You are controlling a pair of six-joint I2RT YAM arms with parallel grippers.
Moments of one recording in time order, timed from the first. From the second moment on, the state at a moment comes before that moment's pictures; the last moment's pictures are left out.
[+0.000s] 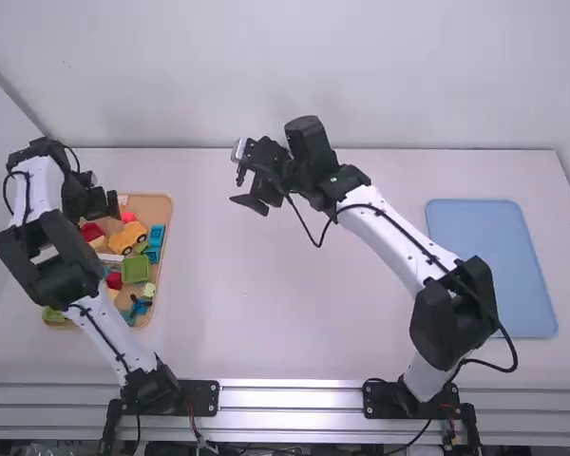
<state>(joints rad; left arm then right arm) 0.57 2.17 1.92 -1.24 0.00 0.18 0.59 1.79 1.54 -0.30 -0.57 -0.61</state>
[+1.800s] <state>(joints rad) 0.53 2.22 1.63 -0.98 -0.02 1.00 0.58 1.79 1.54 -0.31 -0.51 -0.58</state>
